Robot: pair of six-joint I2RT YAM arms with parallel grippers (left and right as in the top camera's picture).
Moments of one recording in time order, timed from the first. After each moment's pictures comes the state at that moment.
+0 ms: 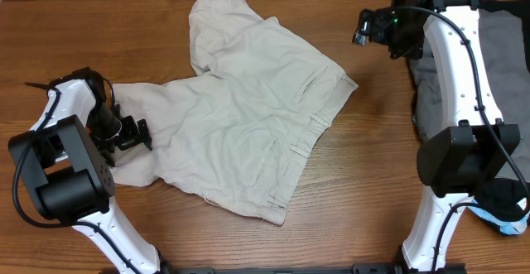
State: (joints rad) left arm 0.36 2.10 1.41 -1.13 0.03 -0.07; right arm 0.03 2.16 2.24 -1.36 -0.19 0.24
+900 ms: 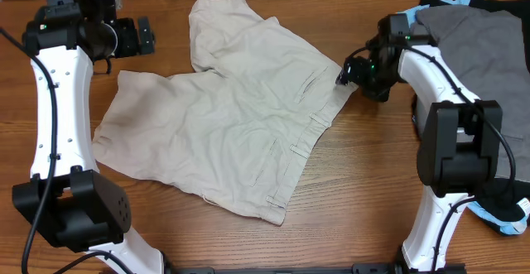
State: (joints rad) left arm 0.18 1.87 1.87 -0.98 0.22 0.01; right arm 0.03 2.16 1.63 -0.83 -0.32 0.36
